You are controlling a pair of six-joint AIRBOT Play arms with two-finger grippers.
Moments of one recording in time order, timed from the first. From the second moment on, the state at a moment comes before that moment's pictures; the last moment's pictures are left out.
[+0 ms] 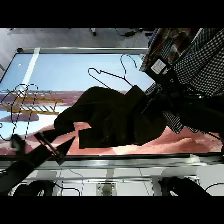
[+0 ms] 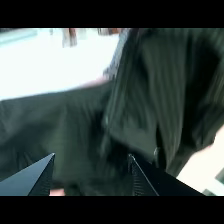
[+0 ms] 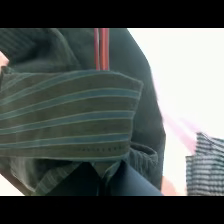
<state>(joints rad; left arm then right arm) -0.22 -0.07 0.25 -2.60 0.72 2.65 0.49 -0.90 1.32 1.67 -1.12 -2.07</state>
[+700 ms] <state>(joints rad) -0.28 -0.75 0.37 -2.95 0.77 2.88 0.49 -0.90 1.33 1.85 -1.12 -2.09</state>
